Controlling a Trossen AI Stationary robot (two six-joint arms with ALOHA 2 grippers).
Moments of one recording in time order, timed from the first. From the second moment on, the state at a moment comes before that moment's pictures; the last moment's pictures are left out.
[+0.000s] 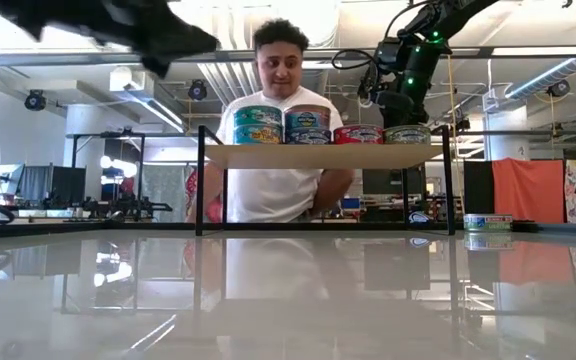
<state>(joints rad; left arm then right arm) -0.06 0.94 0.52 0.27 -0.24 -0.02 -0.86 1.66 1.51 -0.95 -0.05 -0.30</state>
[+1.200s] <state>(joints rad) 0.40 2.16 1.92 -0.07 0.09 0.23 -0.85 1.66 1.51 -0.93 -0.05 -0.37</state>
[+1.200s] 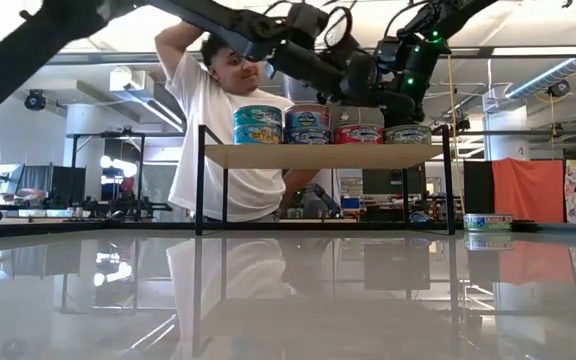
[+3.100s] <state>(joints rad) 0.25 1.55 1.49 -0.19 0.18 0.29 -0.75 1.42 1.51 -1.06 -0.15 -0.33</state>
